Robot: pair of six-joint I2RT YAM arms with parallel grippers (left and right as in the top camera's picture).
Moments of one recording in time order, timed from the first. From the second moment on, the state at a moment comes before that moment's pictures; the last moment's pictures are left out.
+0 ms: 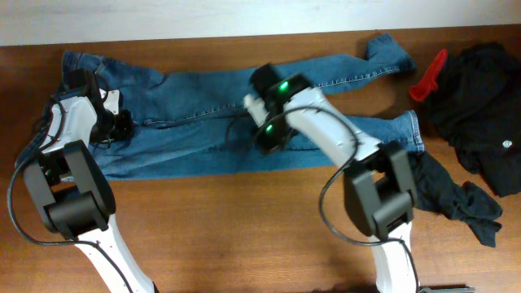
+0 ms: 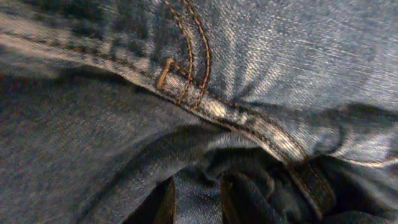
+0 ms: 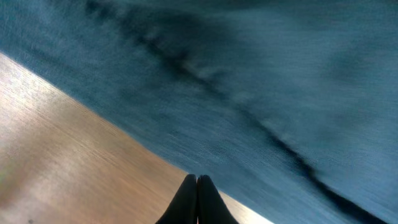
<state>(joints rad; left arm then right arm) 0.28 2.25 1.71 -0.84 0.09 0.13 0.54 2.20 1.82 -1.07 -0.20 -0.02</state>
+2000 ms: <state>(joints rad) 0.40 2.23 1.85 -0.90 0.01 0.16 0.55 1.97 1.53 -0.94 -0.13 0.02</state>
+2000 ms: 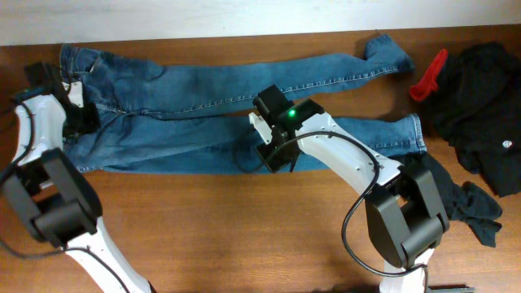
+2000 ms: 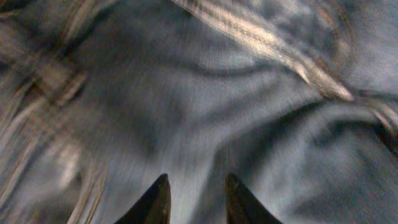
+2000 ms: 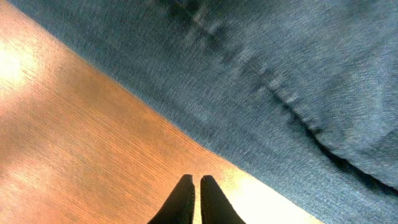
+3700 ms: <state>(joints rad) 0.39 1.60 1.88 -1.21 0.18 0.13 -0.42 1.98 1.42 -0.75 -0.30 -0.17</state>
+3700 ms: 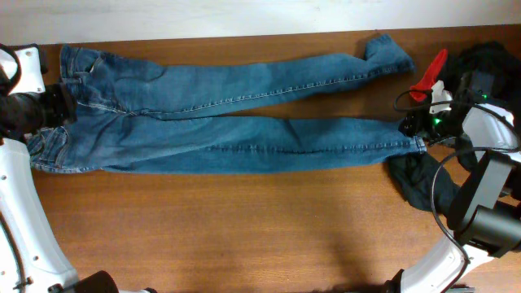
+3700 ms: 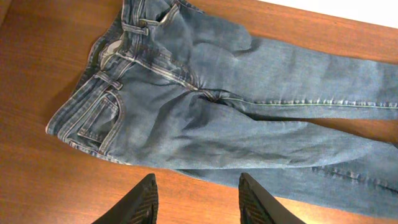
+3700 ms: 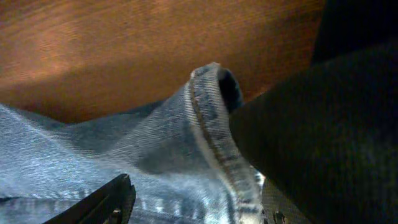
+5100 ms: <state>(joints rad) 0.39 1.60 1.88 -1.18 0.19 0.13 -0.44 1.72 1.75 -1.15 -0.46 0.06</state>
